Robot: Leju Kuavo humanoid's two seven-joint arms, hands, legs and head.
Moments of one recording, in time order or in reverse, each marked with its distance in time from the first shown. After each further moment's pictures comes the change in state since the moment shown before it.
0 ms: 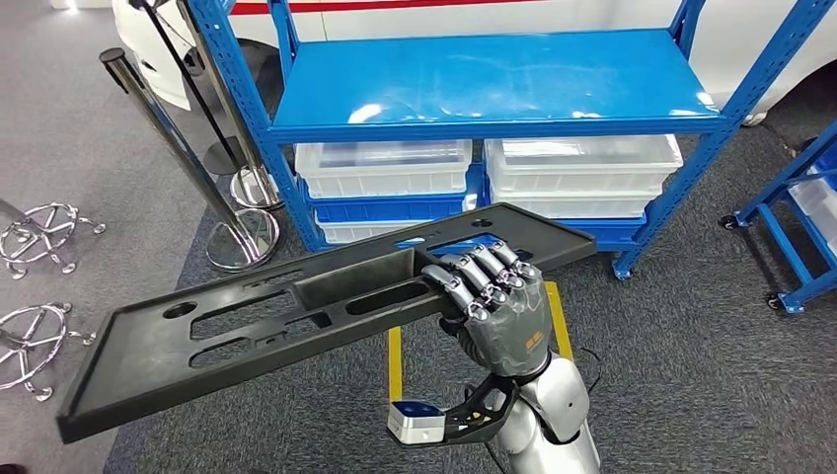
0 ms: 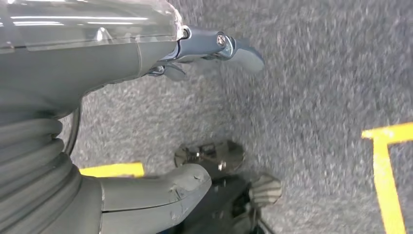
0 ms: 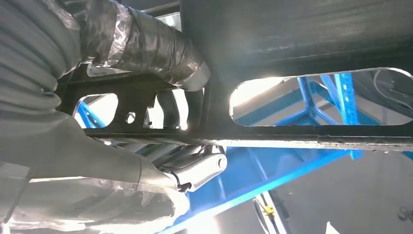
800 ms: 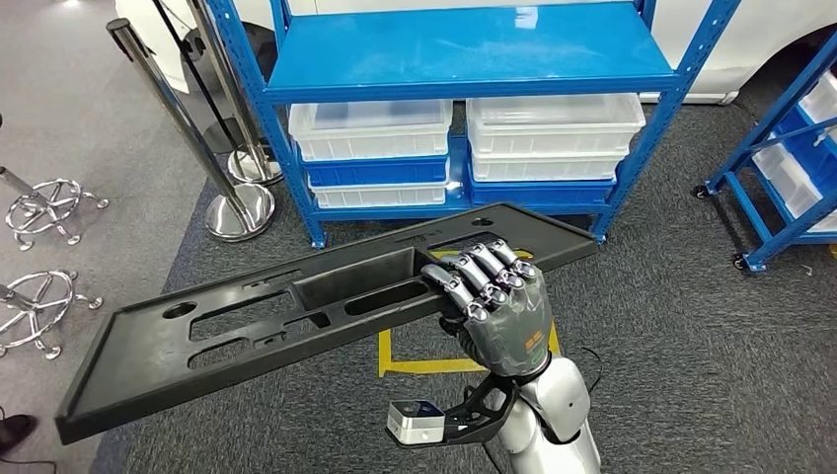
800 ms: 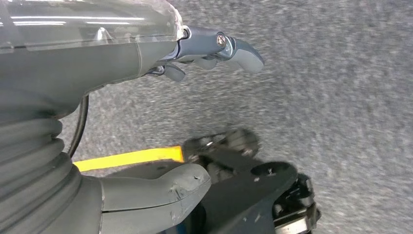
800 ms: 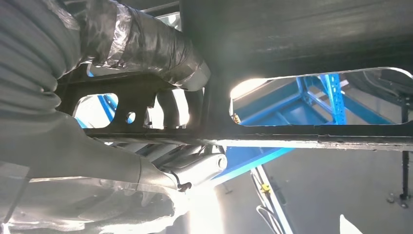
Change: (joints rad) left arm 0.003 -0.010 0.002 0.000 -0.009 0.007 0.012; right arm -0.003 0.000 0.000 -0.005 0.006 0.000 0.005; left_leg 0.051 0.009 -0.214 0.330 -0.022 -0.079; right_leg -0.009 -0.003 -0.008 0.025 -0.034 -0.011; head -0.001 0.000
